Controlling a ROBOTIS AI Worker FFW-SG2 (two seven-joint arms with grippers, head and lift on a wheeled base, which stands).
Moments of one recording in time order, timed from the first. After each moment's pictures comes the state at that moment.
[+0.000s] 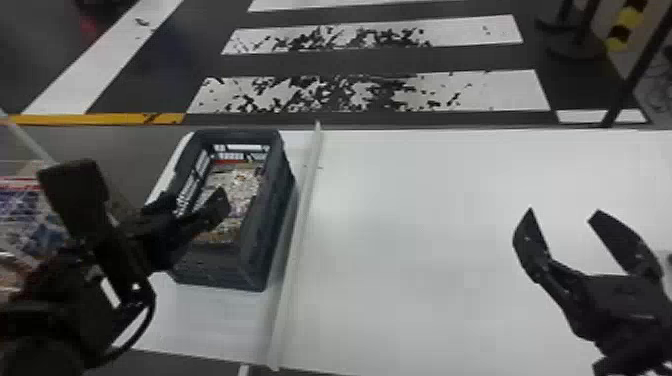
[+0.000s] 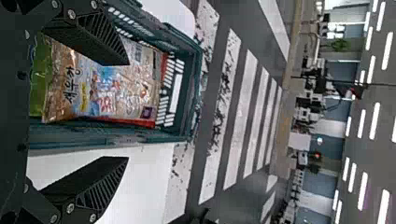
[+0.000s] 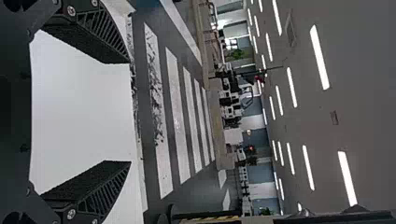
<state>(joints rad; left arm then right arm) 0.40 0.06 0.41 -2.48 0.33 1.03 -0.13 0.63 -0.12 0.09 -2.13 -0.21 0.01 -0.02</state>
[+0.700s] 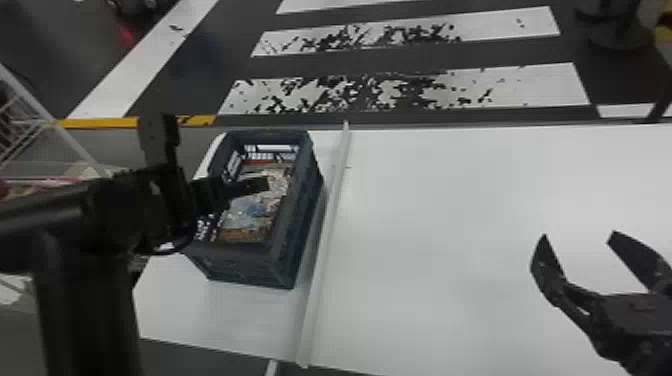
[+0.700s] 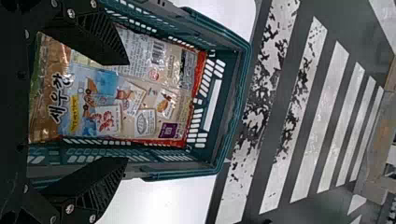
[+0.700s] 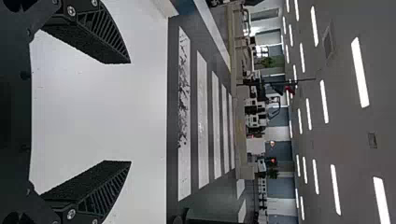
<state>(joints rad) -0.10 0.20 0.36 -2.06 0.25 1.47 -0.20 0.59 -0.16 0.12 -2.05 -0.14 0.07 -0.02</state>
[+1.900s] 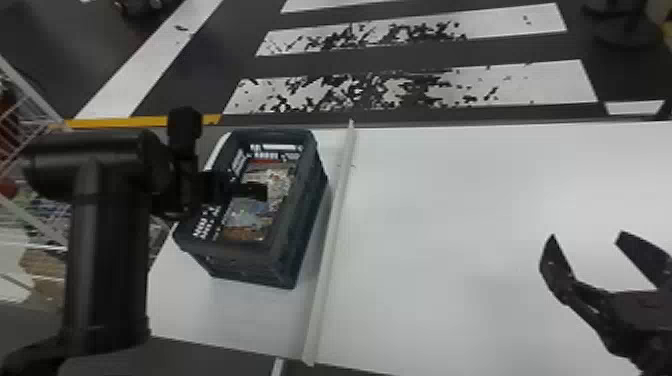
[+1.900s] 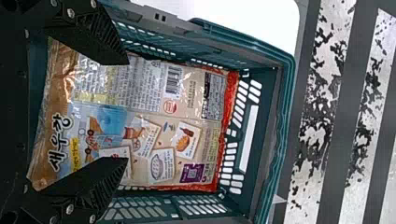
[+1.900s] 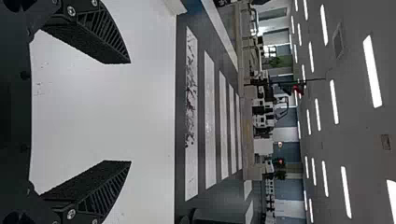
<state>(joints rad) -0.30 0.36 0.18 -1.73 0.09 1.55 -0.33 0.57 -0.20 0.13 -2.03 -0.18 0.09 -0.04</state>
